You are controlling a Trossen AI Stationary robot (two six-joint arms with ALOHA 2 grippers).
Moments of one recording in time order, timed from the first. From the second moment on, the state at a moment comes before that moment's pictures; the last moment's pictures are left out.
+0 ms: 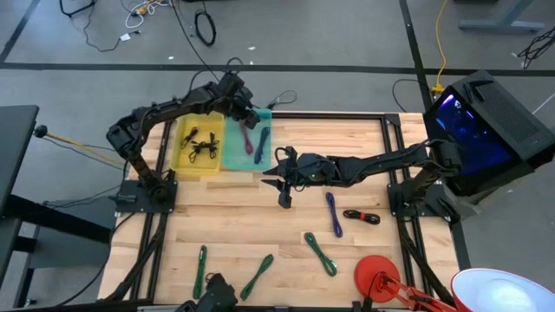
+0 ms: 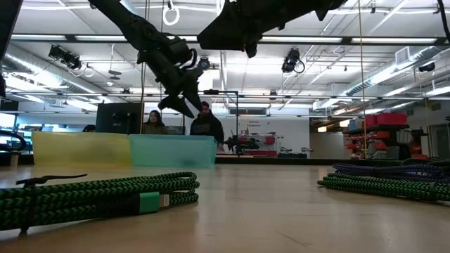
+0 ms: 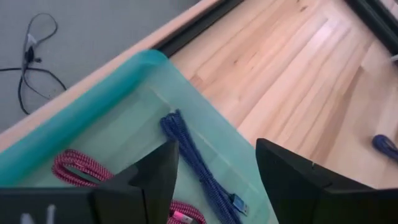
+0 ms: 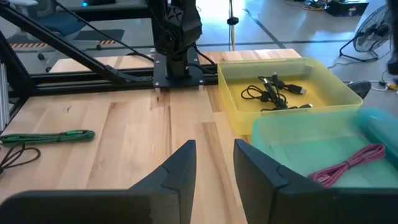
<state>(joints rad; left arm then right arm) 0.77 1.69 1.25 -0.43 0.27 -0.17 0.05 1.66 1.16 0.14 0.14 0.04</state>
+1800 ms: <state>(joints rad) -0.58 0.91 0.50 0.03 -0.42 -0.49 0.60 1.53 1.00 -1.21 0.23 1.37</state>
